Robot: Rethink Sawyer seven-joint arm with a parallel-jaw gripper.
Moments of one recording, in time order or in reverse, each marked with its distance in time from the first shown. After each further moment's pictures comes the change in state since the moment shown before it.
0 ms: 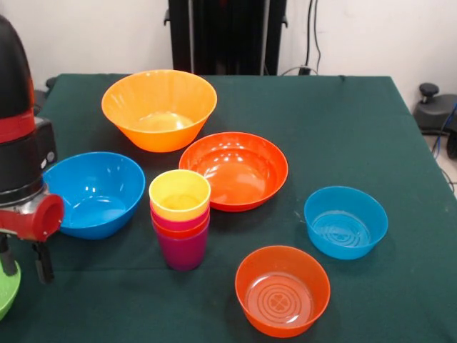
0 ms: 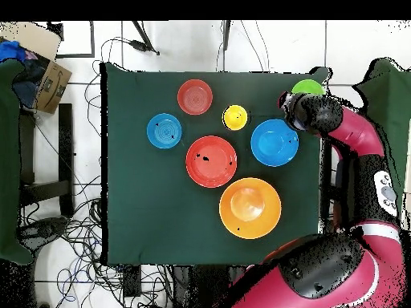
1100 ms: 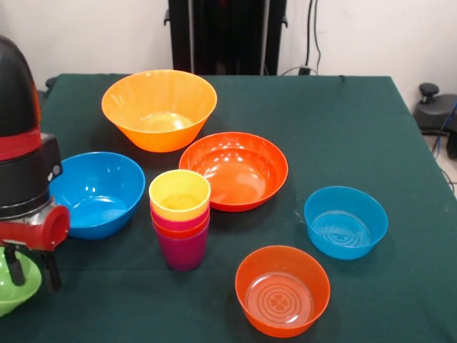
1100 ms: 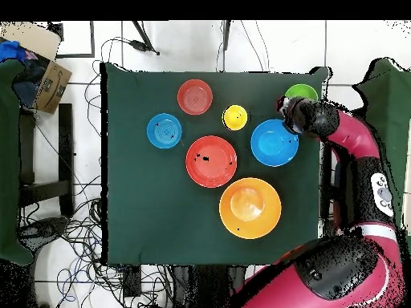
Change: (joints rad) arm -0.061 0.039 0.102 0.000 -0.121 0.000 0.000
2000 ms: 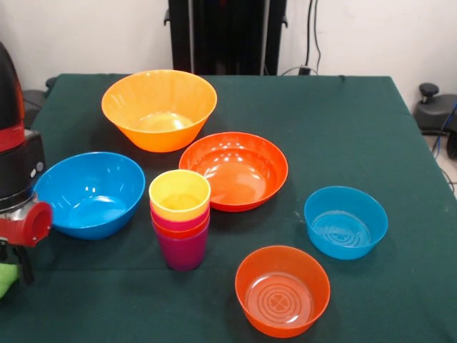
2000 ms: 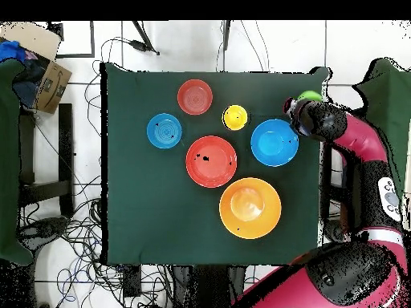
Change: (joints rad) arm -0.040 -0.006 0.035 0.002 -0.051 -0.001 0.000
